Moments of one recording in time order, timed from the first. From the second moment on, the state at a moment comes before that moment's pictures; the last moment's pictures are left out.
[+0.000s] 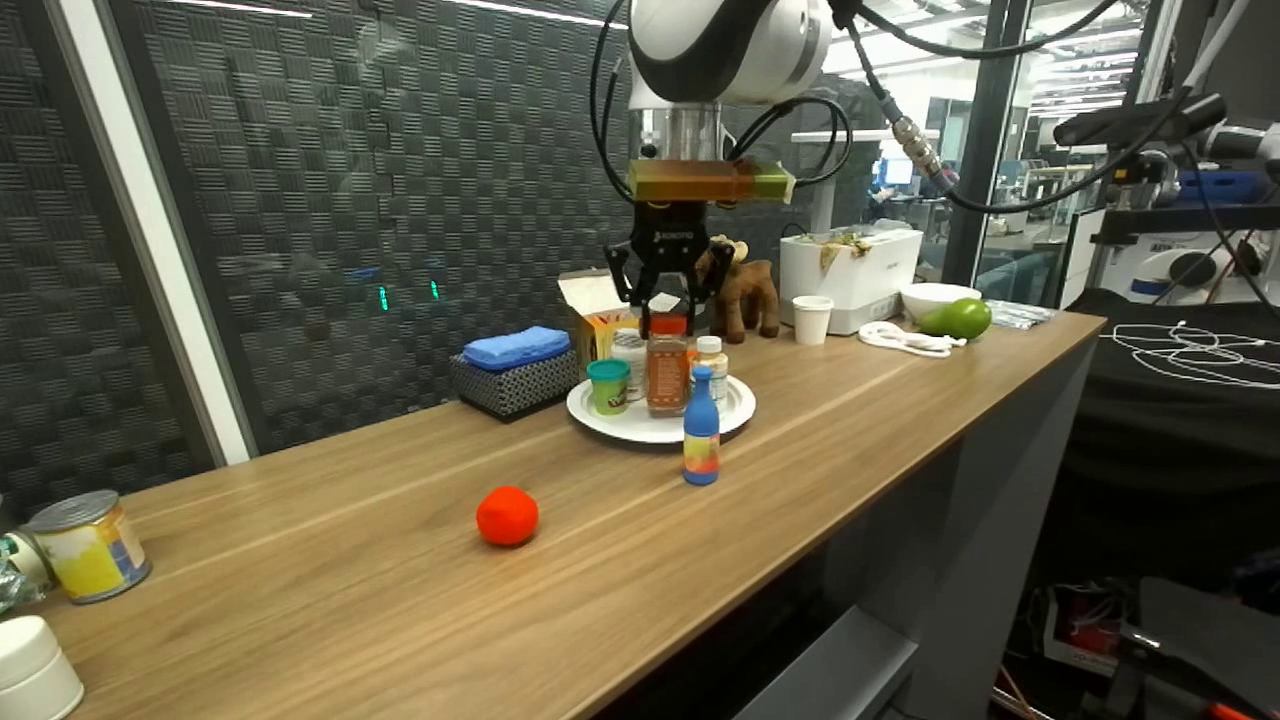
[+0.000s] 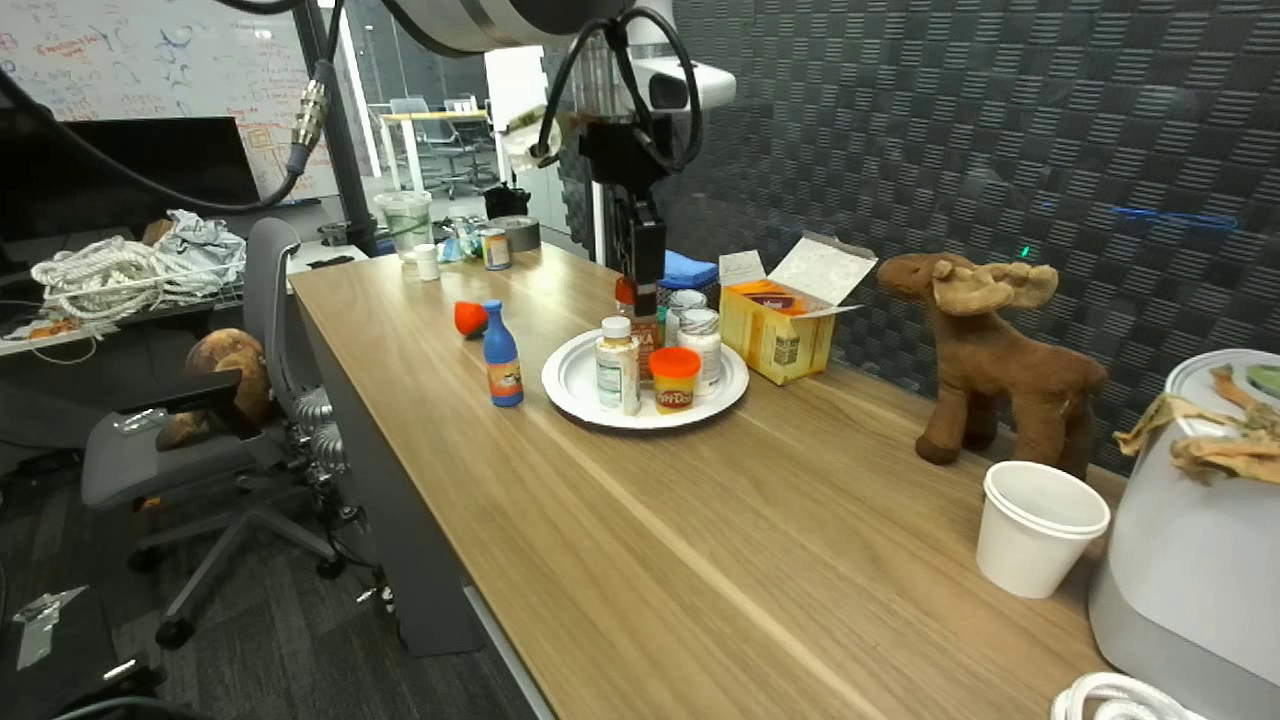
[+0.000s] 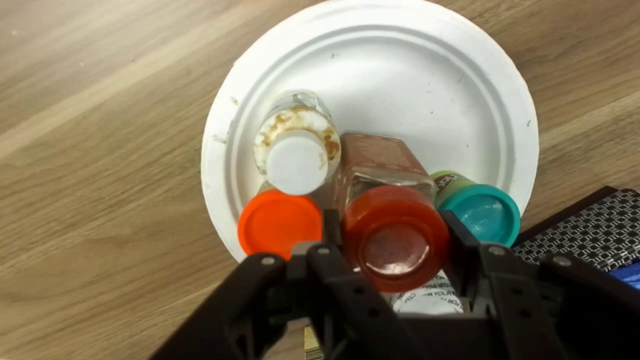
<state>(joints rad) 0.03 0.34 -0.03 -1.74 -0.02 2.16 0.62</state>
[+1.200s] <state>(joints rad) 0.13 0.29 -0.02 -1.81 -0.16 2.27 0.61</state>
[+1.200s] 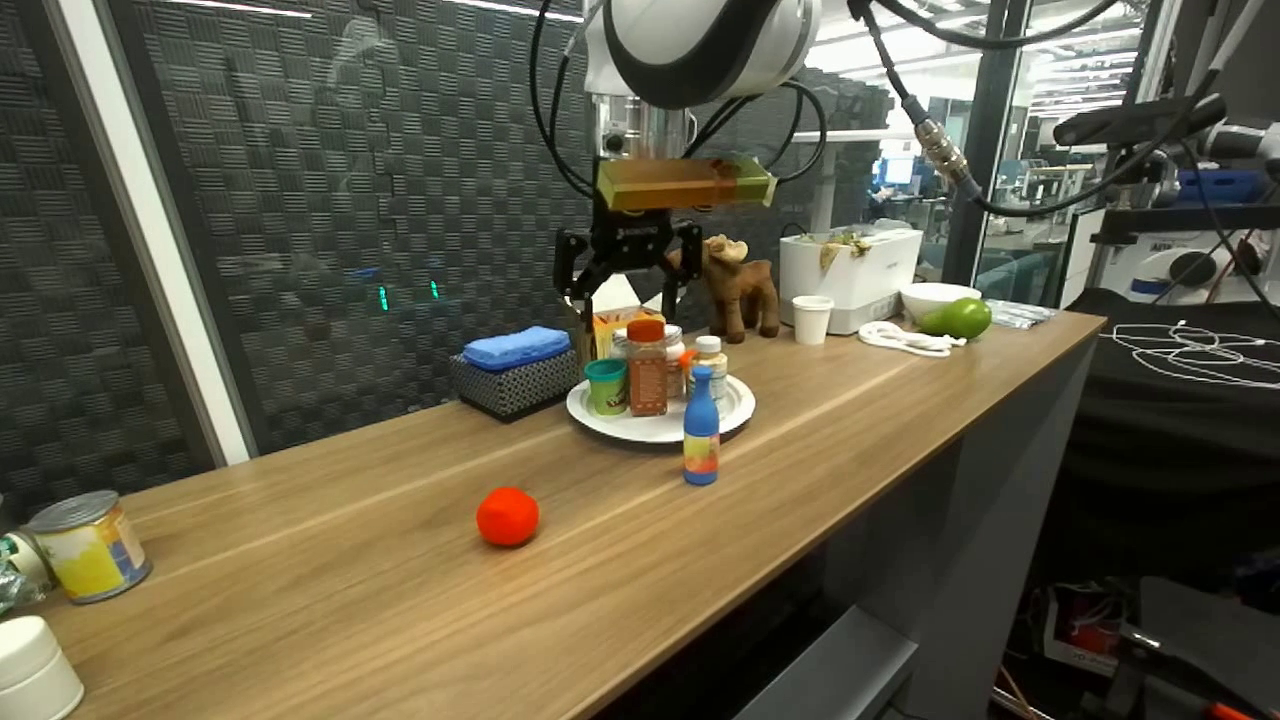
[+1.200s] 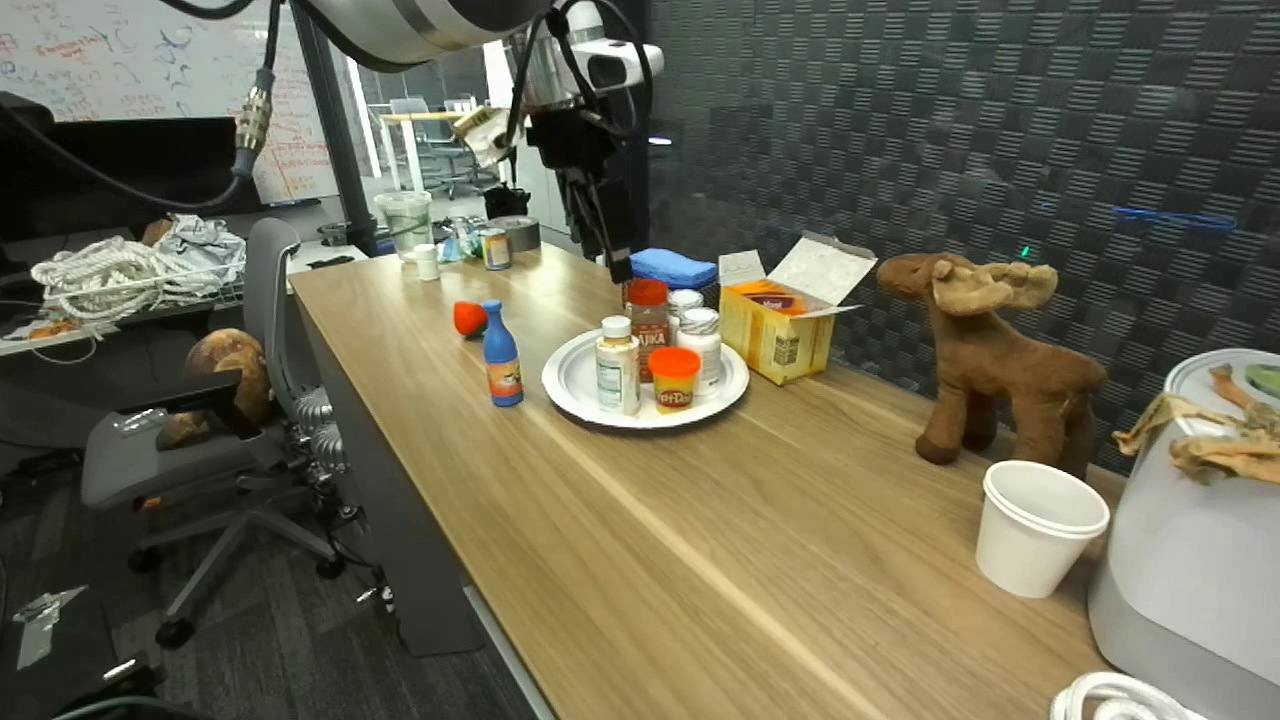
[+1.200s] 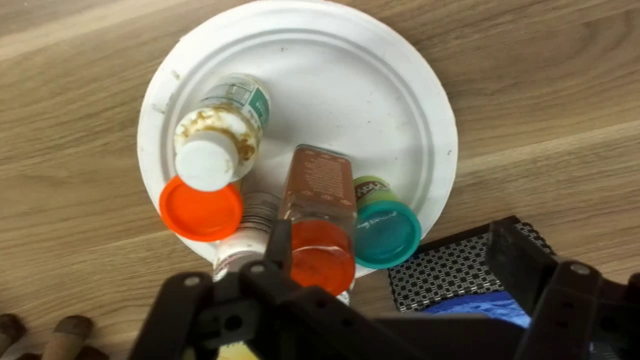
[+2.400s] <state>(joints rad) 0.26 0.42 0.11 -1.78 -0.10 2.30 0.48</state>
